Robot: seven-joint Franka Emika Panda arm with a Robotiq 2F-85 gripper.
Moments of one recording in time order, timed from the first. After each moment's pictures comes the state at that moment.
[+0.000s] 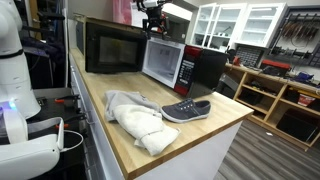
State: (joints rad) arm 0.00 -0.14 -0.05 -2.08 -0.09 2.22 -0.43
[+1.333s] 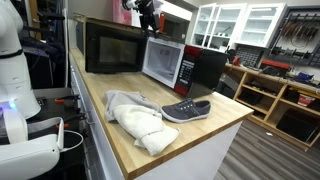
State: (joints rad) arm -0.04 -0.34 -0.06 -2.33 -0.04 2.41 -0.07
